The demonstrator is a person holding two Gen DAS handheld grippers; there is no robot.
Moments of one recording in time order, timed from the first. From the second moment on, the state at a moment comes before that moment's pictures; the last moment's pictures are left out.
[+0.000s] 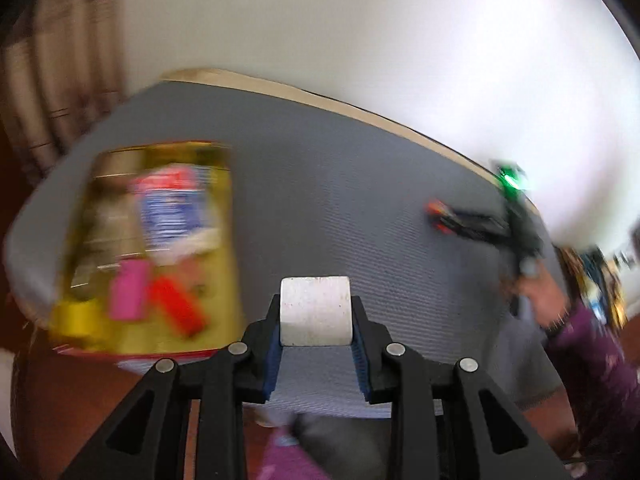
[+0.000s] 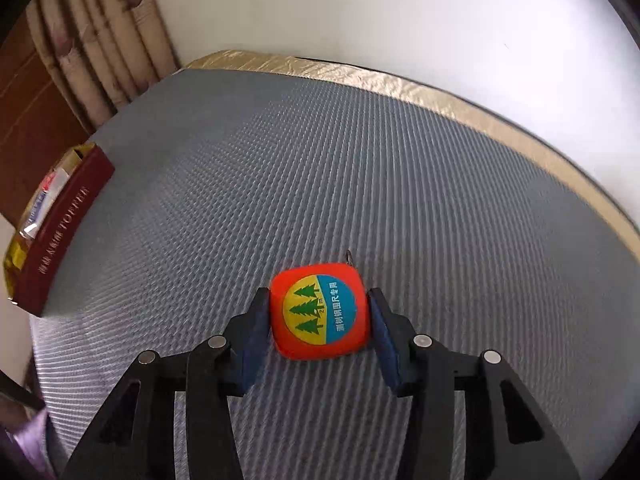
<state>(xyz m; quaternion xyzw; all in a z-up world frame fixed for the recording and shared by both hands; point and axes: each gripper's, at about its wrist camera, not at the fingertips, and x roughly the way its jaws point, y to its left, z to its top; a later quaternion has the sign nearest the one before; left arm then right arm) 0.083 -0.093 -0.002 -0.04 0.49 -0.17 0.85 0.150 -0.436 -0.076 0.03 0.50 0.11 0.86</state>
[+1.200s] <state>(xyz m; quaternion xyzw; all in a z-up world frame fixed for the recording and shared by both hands) 0.112 0.002 -0.046 -0.03 0.49 -0.05 0.87 0.085 -0.261 0.015 0.17 0.45 0.26 0.84</state>
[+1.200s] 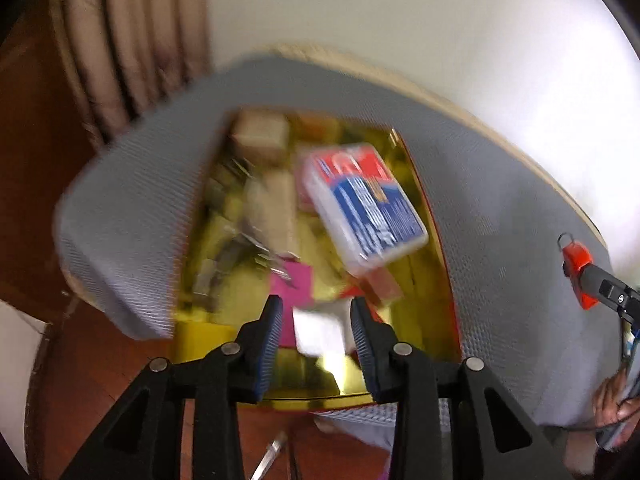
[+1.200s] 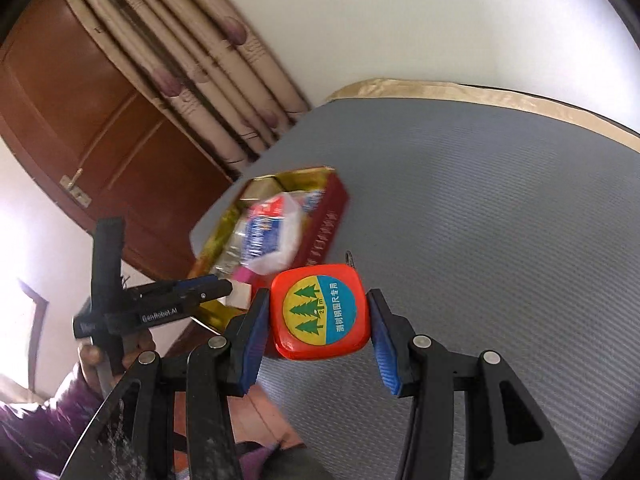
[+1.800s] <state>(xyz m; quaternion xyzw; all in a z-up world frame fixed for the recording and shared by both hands) 0.066 0.051 -0.024 -0.04 0.41 0.04 0.91 0.135 -0.080 -0.003 0.11 0.48 0.33 0.80</state>
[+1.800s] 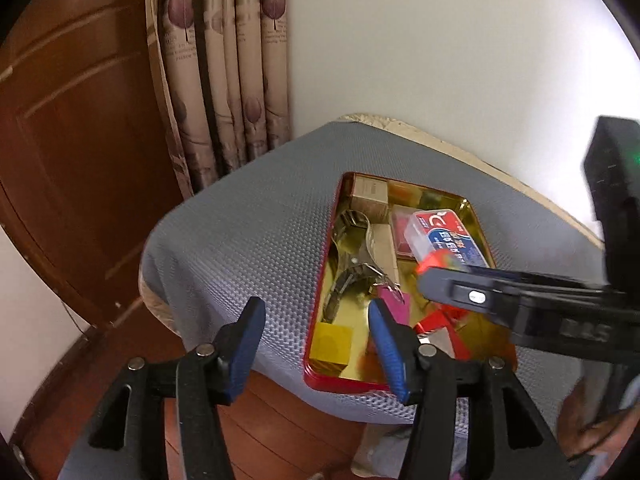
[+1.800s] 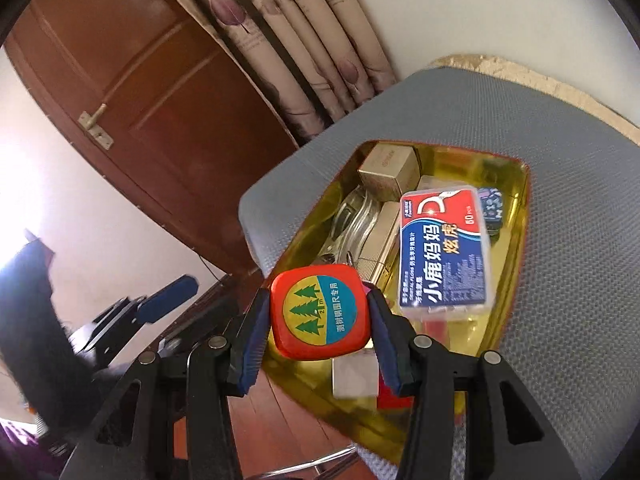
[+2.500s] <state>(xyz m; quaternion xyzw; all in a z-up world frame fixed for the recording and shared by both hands) 0.076 0.056 -0.039 -0.04 0.43 0.06 0.90 0.152 -0.081 0.008 0.12 0.44 0.29 0.84</state>
